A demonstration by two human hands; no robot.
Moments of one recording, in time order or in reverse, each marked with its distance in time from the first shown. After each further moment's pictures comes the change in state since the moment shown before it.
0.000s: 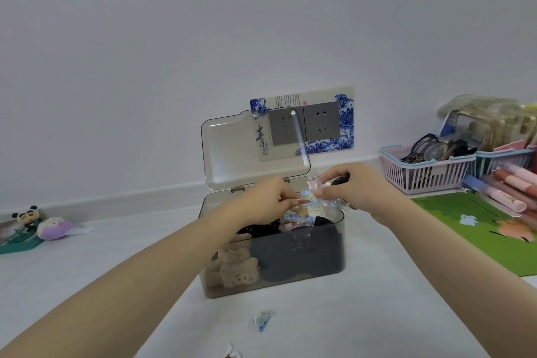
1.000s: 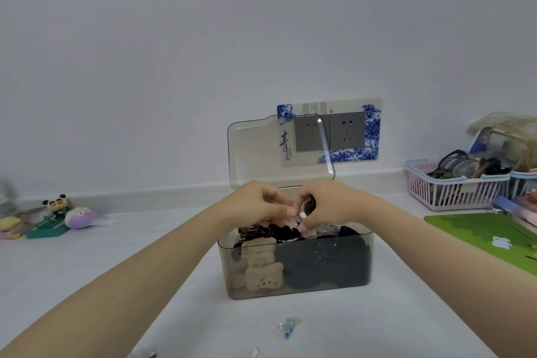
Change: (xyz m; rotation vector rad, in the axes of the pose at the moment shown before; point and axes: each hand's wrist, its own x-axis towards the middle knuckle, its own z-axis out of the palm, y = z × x) left_hand -0.048 -0.034 -0.027 -0.529 0.037 -0.202; right_hand 0.020 -0.036 0.054 -0.616 -0.422 -0.281
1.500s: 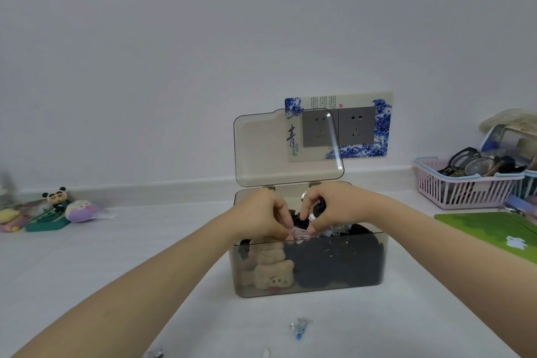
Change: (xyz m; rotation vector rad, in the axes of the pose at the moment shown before) left_hand 0.001 -0.019 0.007 0.337 0.046 0.008; right_hand 0.017 0.010 0.011 0.003 -0.050 0.030
